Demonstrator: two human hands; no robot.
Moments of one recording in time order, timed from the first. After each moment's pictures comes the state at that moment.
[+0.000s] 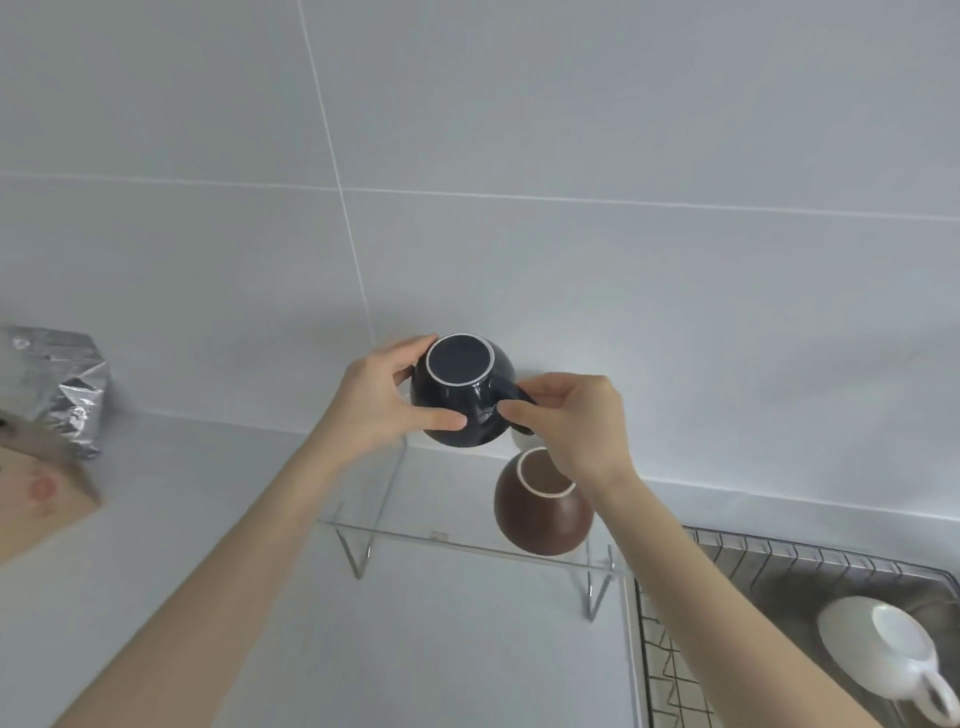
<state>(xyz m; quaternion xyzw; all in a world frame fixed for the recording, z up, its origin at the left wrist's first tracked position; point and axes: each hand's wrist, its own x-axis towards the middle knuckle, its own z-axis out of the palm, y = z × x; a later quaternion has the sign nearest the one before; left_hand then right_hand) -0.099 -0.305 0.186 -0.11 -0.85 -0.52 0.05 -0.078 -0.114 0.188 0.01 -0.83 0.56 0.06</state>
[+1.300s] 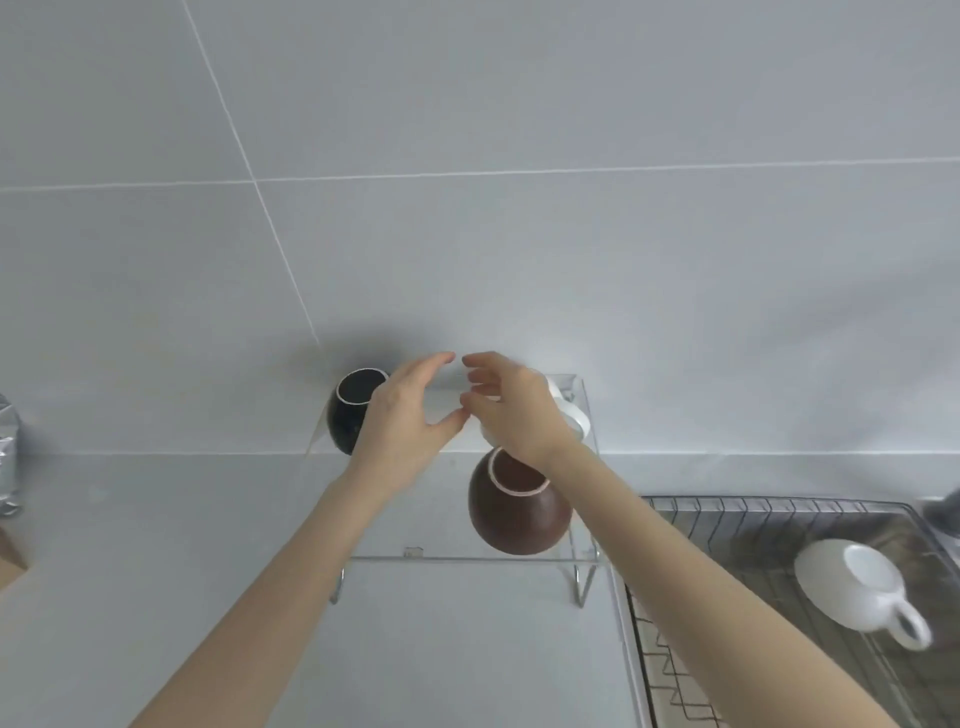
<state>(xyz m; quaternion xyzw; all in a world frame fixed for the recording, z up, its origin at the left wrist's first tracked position) -0.124 -0.261 0.148 -0.13 -0.91 -0.37 0.14 -0.122 -0.130 0.161 0.05 -0.86 0.51 0.00</state>
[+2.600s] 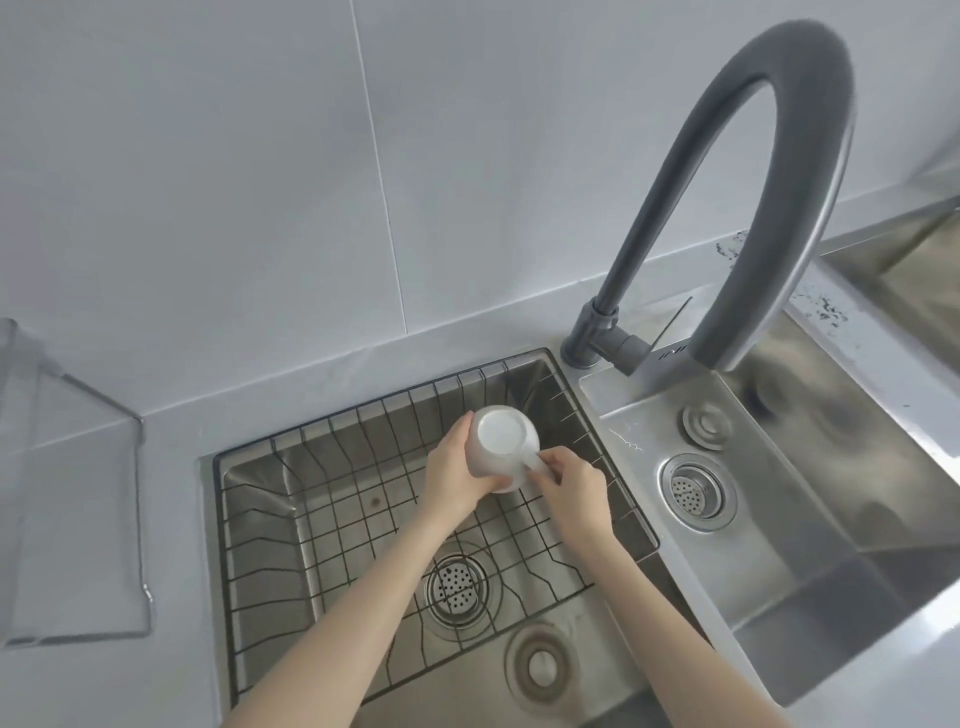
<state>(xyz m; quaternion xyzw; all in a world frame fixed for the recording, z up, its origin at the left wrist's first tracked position) -0.047 0.168 -0.070 -0.15 -0.84 -0.46 -0.25 0.039 0.278 -0.063 -0.38 -0.82 0.43 0.02</state>
